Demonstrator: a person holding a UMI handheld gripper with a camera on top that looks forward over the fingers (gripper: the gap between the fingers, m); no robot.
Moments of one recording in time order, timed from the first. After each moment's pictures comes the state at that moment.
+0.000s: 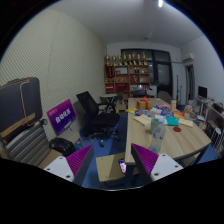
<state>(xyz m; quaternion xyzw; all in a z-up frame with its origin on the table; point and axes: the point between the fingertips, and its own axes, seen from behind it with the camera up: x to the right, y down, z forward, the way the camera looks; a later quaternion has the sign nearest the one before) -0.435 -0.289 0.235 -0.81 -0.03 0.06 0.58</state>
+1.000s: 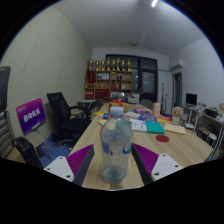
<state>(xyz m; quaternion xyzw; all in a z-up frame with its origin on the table) -0.216 -0.051 0.100 -0.78 0.00 -0.03 0.63</state>
